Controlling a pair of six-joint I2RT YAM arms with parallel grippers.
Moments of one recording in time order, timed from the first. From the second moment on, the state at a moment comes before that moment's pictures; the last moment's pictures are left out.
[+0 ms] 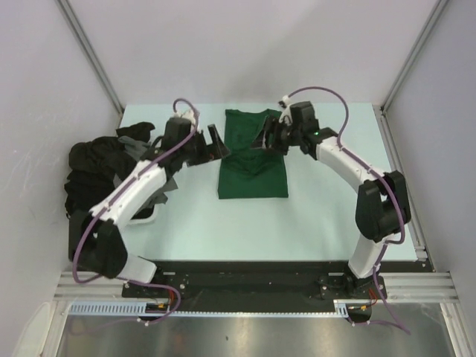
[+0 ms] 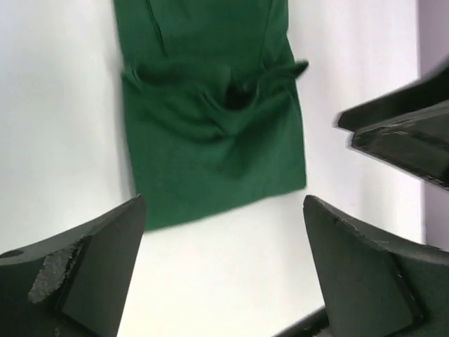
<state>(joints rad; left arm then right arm) -0.37 1.47 1.23 -0.38 0.16 -0.54 0.38 1.80 1.49 -0.31 -0.47 0.60</state>
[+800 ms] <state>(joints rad) -0.42 1.47 0.79 -0.11 0.19 -0.78 0.38 2.22 1.64 -0.09 -0.47 0.77</state>
